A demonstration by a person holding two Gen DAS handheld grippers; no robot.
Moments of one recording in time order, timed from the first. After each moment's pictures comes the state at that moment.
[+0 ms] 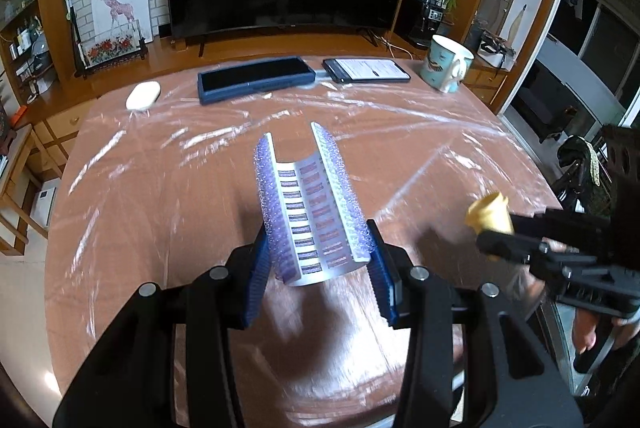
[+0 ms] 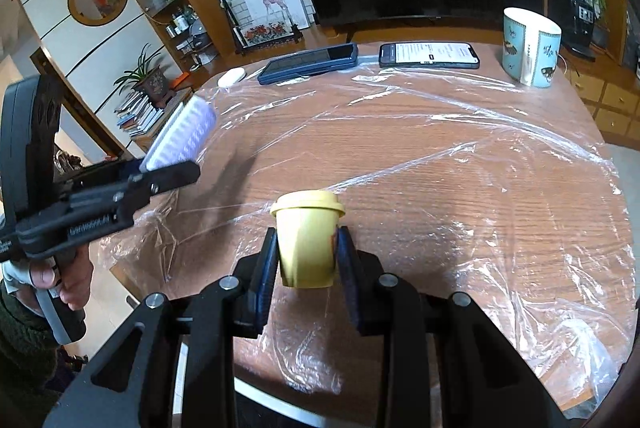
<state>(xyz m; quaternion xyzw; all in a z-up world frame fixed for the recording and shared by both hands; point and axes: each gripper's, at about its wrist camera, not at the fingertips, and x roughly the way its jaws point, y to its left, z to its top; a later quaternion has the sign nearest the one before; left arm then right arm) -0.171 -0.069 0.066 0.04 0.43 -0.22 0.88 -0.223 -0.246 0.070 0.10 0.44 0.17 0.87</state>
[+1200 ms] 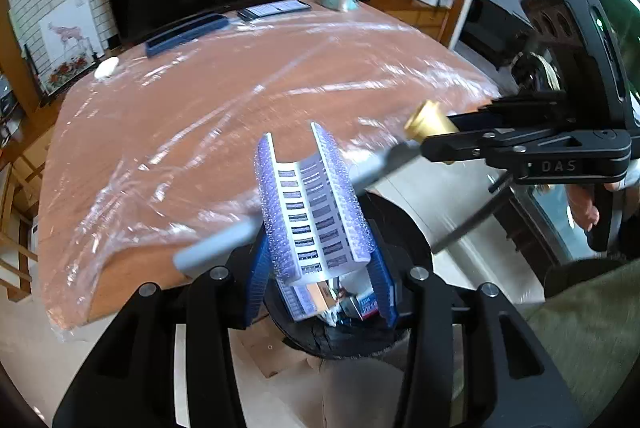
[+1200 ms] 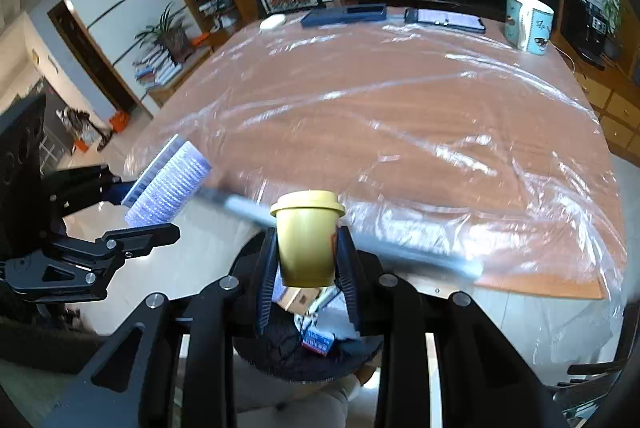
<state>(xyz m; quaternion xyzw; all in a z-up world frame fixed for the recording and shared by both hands) -0.328 -0.069 0.047 0.13 0.44 -0.31 0.83 -0.338 -0.224 0.057 0.04 0.48 0.20 0.85</state>
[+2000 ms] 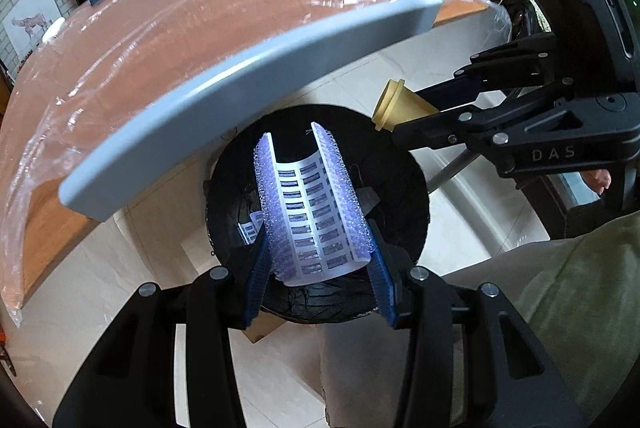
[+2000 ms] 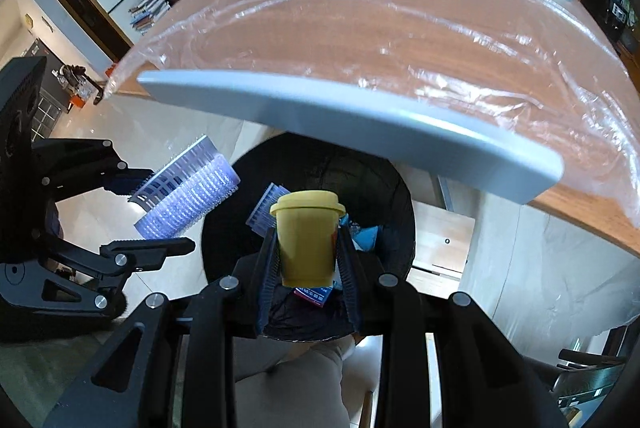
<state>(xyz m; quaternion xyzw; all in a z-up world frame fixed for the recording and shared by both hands) -0.346 -0.096 -0.030 0.19 0.52 -0.32 0.77 -0.354 -0.215 -0.014 0.01 0.56 0.21 0.80</state>
